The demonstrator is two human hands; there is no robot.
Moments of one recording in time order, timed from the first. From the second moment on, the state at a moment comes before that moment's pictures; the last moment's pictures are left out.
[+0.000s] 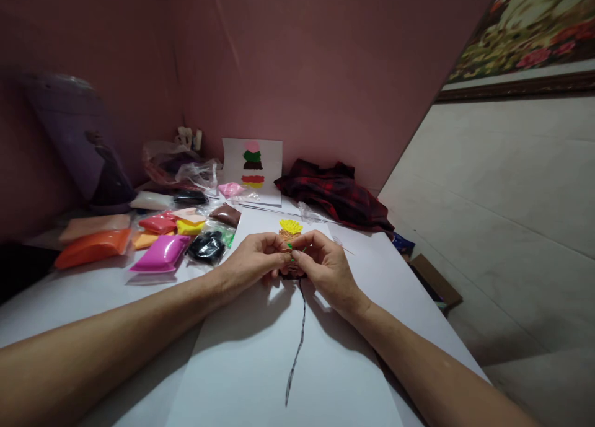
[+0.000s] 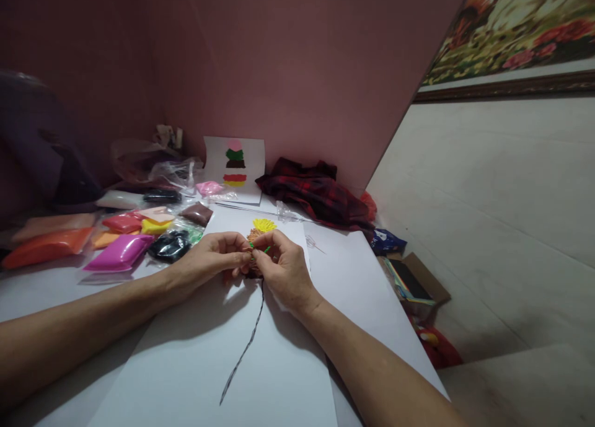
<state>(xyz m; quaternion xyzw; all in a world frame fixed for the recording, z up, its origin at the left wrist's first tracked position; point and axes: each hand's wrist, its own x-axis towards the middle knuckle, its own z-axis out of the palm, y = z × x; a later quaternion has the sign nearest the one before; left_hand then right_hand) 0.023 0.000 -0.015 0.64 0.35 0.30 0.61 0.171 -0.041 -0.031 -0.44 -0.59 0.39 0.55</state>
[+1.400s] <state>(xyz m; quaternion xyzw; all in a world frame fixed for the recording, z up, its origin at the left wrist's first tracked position) 0.024 0.000 -0.013 0.65 0.37 0.29 0.60 0.176 -0.038 -0.038 -0.46 -0.63 0.34 0.52</state>
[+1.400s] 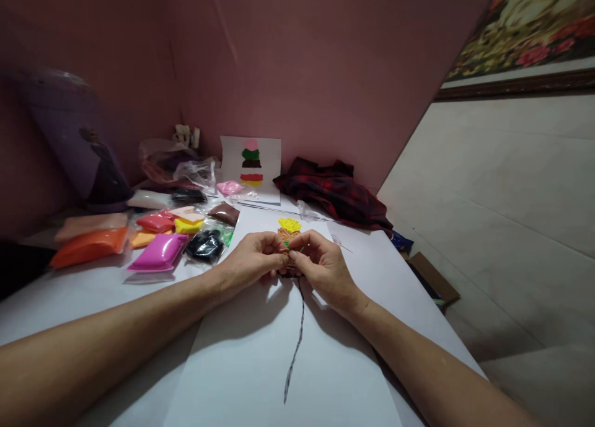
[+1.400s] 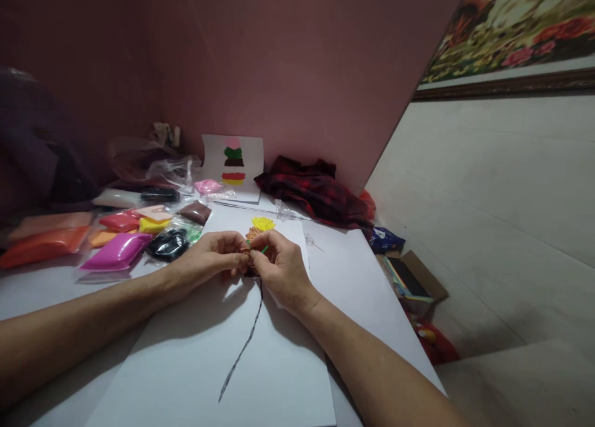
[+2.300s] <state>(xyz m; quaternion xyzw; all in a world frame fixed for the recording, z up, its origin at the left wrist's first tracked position) 0.024 0.001 -0.016 0.66 0.36 0.29 0.60 0.175 -0.039 -0.038 -0.46 -0.64 0.32 0.52</state>
